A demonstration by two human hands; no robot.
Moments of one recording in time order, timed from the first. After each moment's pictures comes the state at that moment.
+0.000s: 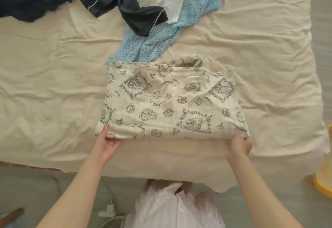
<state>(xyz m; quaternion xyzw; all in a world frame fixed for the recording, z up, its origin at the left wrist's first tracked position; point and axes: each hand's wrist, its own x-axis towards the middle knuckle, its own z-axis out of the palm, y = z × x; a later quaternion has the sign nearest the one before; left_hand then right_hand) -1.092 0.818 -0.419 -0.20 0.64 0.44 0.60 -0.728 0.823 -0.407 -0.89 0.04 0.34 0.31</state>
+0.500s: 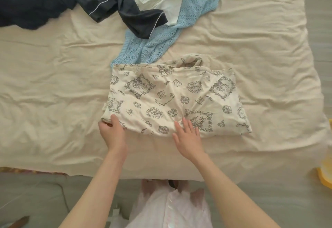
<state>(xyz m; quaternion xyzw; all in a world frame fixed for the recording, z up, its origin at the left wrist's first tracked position) -1.043 0.846 -0.373 0.07 0.80 0.47 0.36 -0.846 0.811 -0.416 -0.65 -0.64 0.40 -0.13</state>
